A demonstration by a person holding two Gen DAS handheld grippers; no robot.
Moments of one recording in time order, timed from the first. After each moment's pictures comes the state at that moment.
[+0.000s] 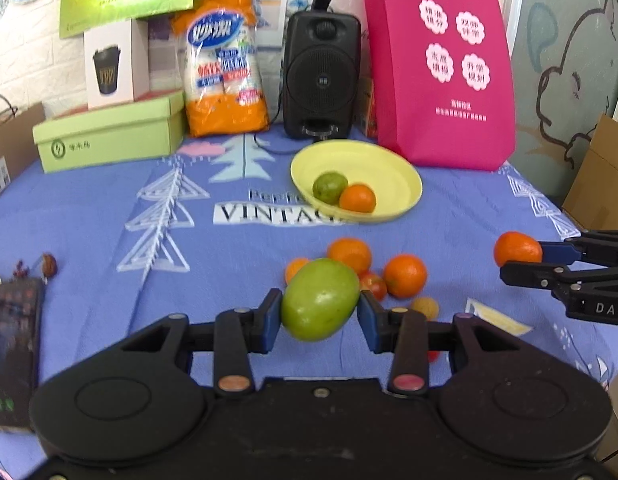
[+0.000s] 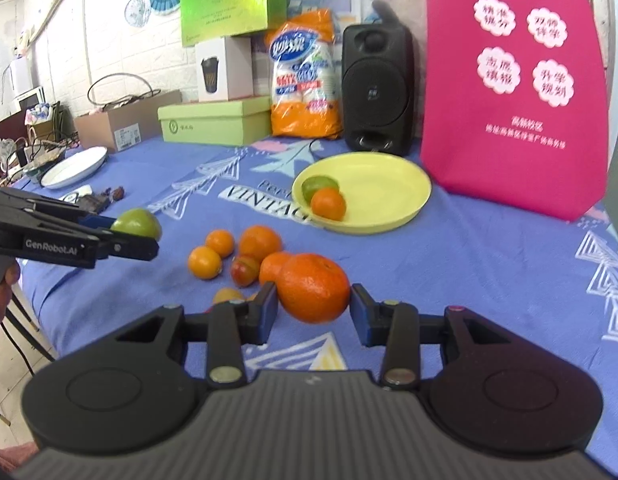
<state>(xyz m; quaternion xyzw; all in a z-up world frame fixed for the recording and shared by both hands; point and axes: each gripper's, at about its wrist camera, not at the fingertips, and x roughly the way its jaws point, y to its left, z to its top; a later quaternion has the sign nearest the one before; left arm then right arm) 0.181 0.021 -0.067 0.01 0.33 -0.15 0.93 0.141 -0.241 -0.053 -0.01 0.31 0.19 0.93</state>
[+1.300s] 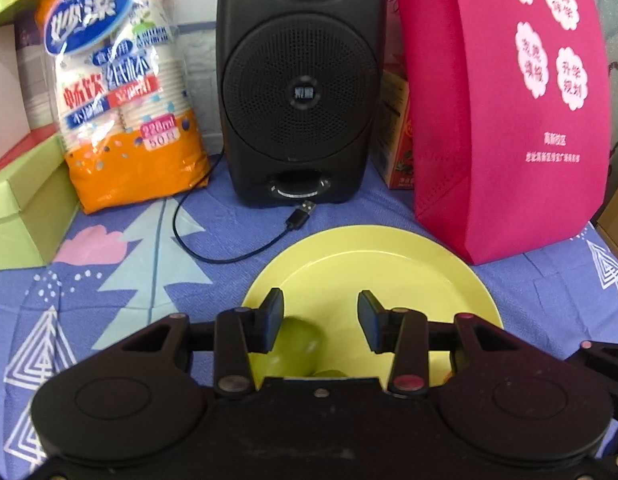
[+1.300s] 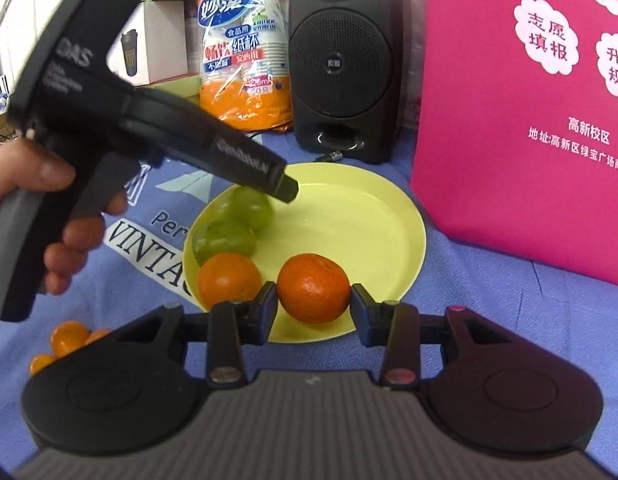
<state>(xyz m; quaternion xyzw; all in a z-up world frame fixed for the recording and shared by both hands) 0.462 -0.075 -0.103 0.02 0.38 -0.16 0.91 0.336 -0.230 -0.105 -0.03 0.36 0.17 0.92</state>
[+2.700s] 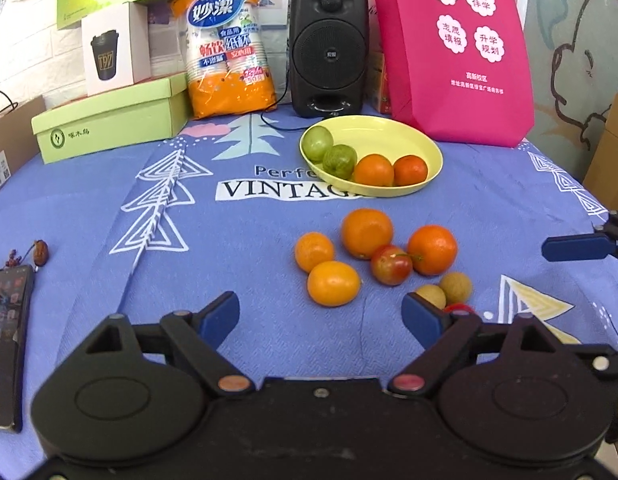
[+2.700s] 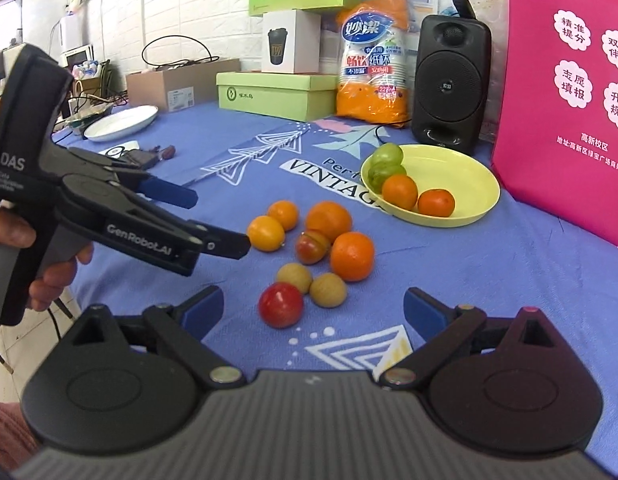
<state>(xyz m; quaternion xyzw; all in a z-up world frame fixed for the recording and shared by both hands) 0.185 0.024 -0.111 0.02 0.35 -0.13 0.93 0.130 -0.195 -0.074 -0.07 0.32 0.26 0.91</state>
